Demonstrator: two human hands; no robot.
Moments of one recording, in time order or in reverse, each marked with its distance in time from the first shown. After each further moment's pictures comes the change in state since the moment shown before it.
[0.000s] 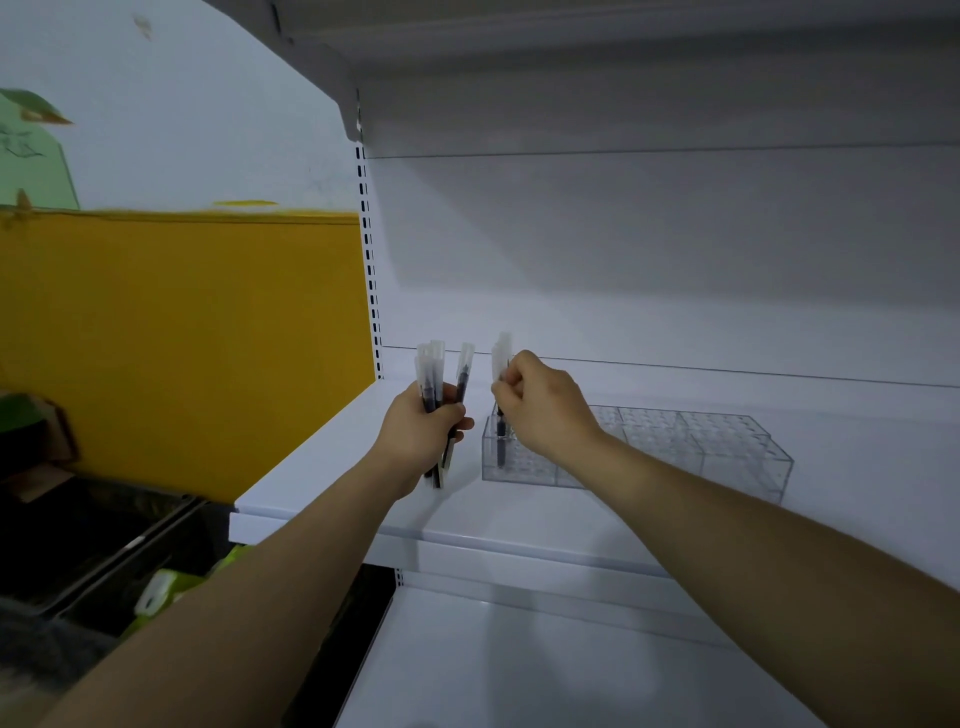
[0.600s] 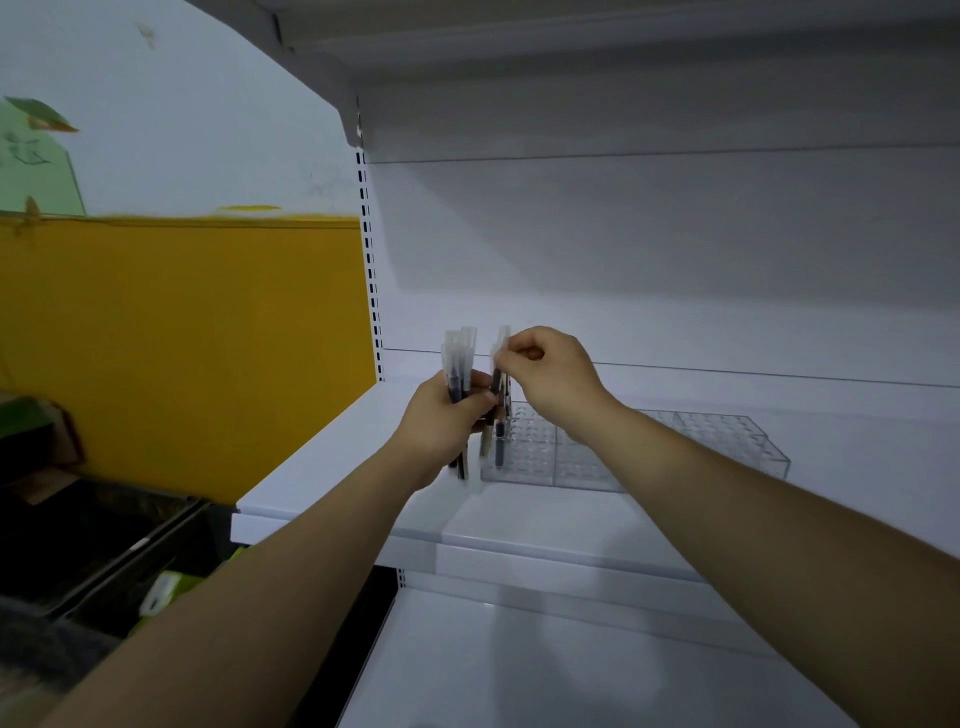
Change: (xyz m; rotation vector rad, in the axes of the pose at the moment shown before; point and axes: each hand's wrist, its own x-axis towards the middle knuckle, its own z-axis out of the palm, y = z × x) left_hand -0.013 0.023 0.015 -0.006 -0.132 0.098; right_hand 0.014 -0.011 -0.023 0.415 0.058 0.114
